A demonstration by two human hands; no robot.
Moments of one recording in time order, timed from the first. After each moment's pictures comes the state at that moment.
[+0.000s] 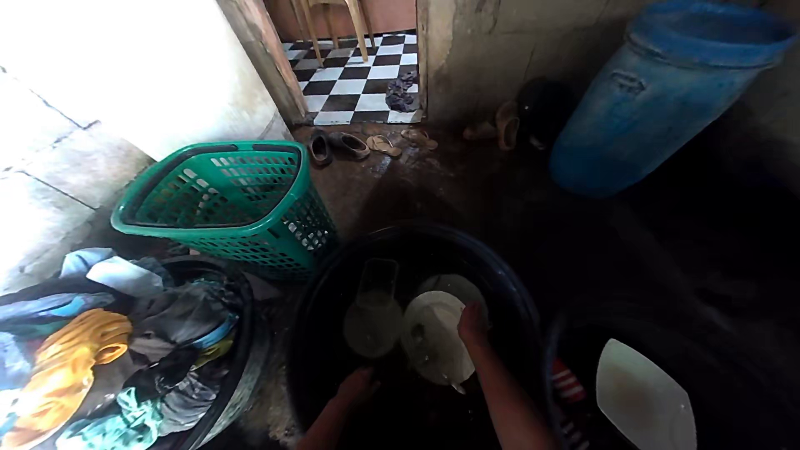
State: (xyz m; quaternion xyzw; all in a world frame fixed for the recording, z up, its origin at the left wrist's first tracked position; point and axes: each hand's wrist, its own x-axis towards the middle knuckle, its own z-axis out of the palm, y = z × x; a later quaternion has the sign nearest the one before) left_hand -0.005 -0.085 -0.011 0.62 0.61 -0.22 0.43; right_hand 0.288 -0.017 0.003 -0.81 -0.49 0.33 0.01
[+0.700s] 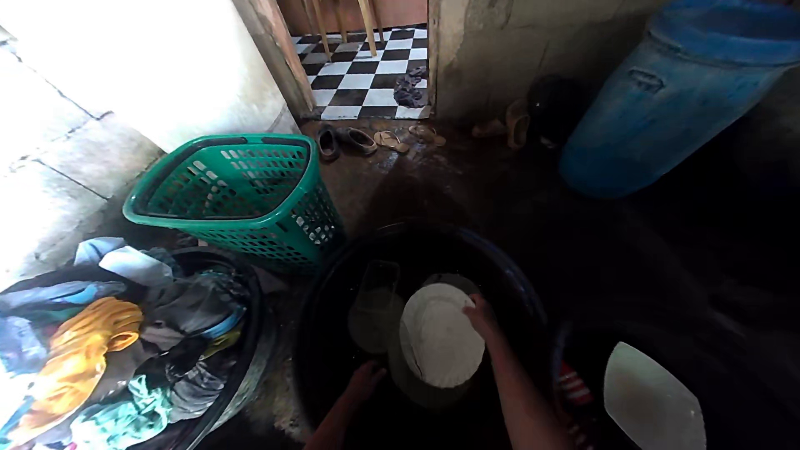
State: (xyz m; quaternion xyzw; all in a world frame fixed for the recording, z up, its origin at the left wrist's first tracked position) left_hand -0.010 -0.093 -0.024 0.52 0.67 -0.06 0.53; right_hand 0.316 -0.006 0.004 -0.74 -0.46 0.45 0.18
